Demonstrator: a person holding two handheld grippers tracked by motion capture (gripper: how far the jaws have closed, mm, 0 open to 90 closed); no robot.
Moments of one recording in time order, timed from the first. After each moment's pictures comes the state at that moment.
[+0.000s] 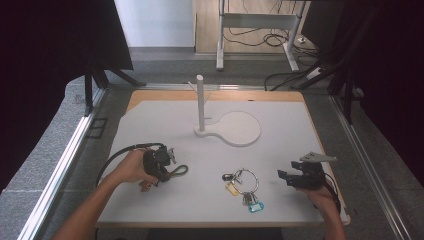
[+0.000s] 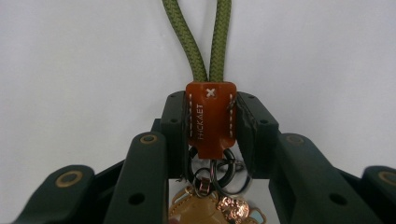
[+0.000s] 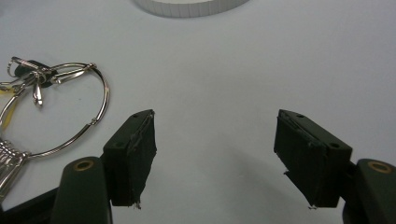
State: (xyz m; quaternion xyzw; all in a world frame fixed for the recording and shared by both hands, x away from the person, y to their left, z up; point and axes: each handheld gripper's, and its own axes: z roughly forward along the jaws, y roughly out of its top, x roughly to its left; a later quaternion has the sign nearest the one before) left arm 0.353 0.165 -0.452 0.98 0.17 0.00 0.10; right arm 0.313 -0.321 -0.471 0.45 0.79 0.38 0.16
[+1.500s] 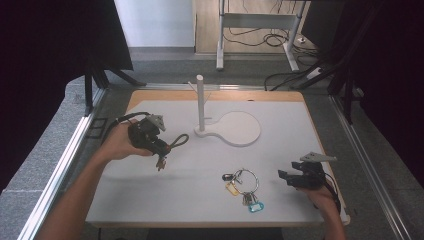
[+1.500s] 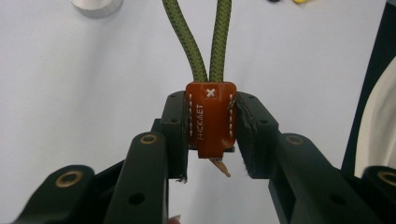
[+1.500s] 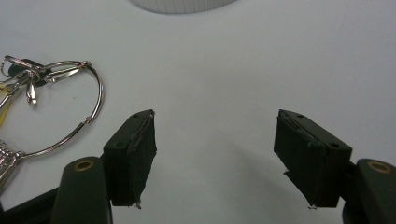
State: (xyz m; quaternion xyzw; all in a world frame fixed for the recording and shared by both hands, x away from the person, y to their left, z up) left arm 0.377 0.188 -0.353 0.96 0.19 0.01 0.22; right arm 0.314 -0.323 -0.473 0.46 0.79 0.38 0.16
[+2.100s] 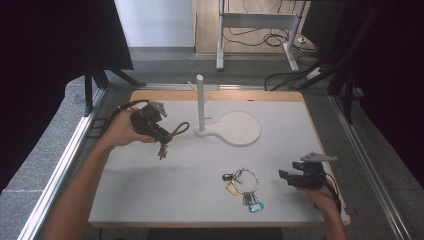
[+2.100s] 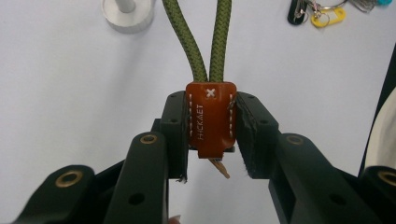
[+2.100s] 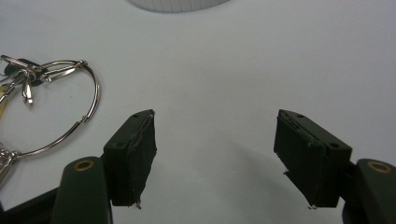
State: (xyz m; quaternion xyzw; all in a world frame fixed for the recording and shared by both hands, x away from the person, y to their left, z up) left arm 0.410 0.188 -0.342 0.95 0.21 0.01 0.23; right arm 0.315 -0.325 -0.474 0.46 0.79 0.38 0.16
